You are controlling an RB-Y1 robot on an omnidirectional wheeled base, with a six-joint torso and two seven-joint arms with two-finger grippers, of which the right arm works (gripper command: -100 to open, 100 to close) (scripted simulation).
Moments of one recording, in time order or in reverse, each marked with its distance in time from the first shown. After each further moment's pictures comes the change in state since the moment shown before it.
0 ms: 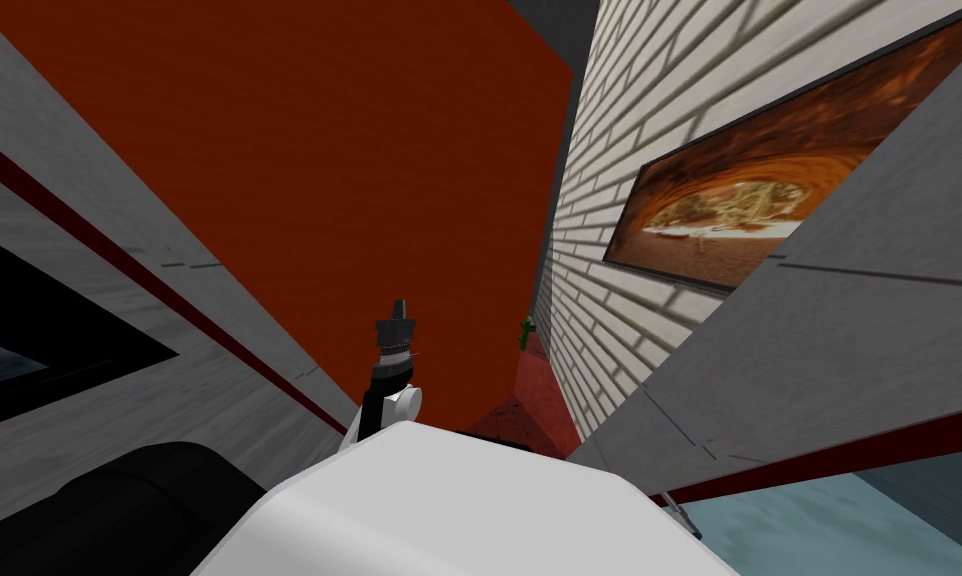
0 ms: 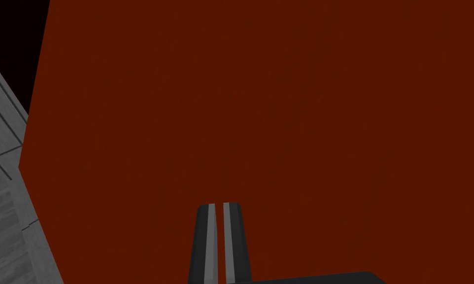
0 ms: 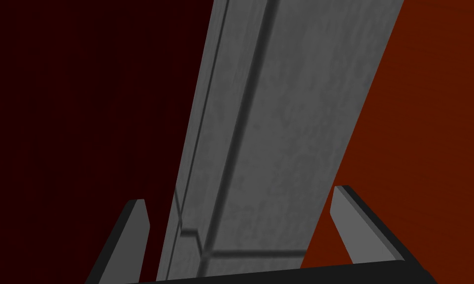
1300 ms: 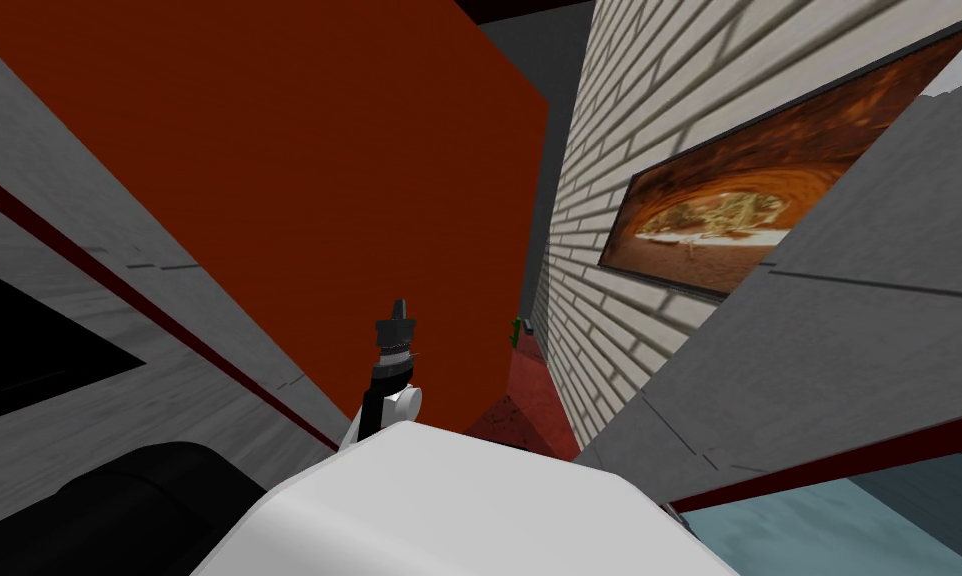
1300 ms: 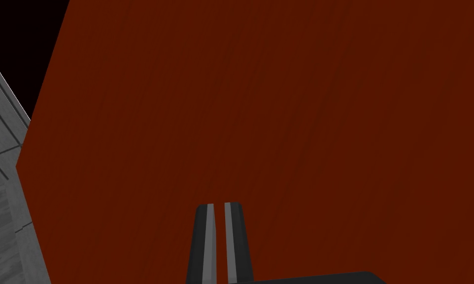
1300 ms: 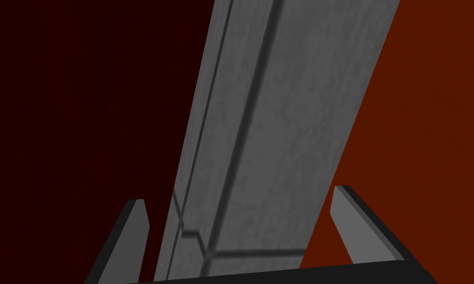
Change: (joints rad) arm 0.024 -0.024 0.021 -0.001 0.048 -0.010 -0.016
